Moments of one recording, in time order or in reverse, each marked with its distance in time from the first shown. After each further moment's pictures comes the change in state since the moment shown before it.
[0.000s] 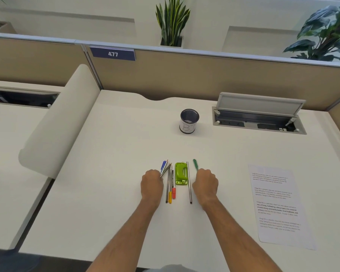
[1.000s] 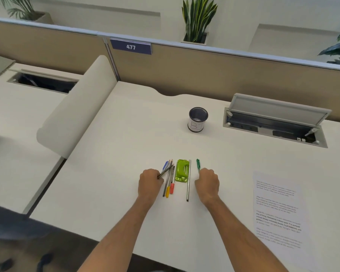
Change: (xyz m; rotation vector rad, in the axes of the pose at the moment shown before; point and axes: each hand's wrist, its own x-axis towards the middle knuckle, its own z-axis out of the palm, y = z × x) left_hand -0.031 0.009 -0.005 -0.142 -0.006 -0.130; right_hand 0.009 0.020 -0.011 0.163 -0.108 -0.086
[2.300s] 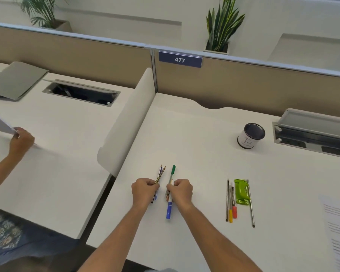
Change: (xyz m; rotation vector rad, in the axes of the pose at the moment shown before) left_hand 0.099 -0.209 -0.131 -0.448 0.096 -0.228; right_hand -0.035 -0.307 0.121 0.703 -0.185 0.202
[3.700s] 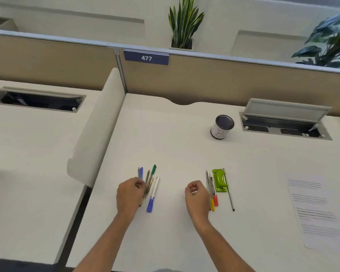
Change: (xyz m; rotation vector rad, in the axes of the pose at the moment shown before) left_hand 0.000 -0.001 0.011 0.200 -0.006 0.312; right_hand -0.021 0.071 -0.078 0.079 0.429 -0.085
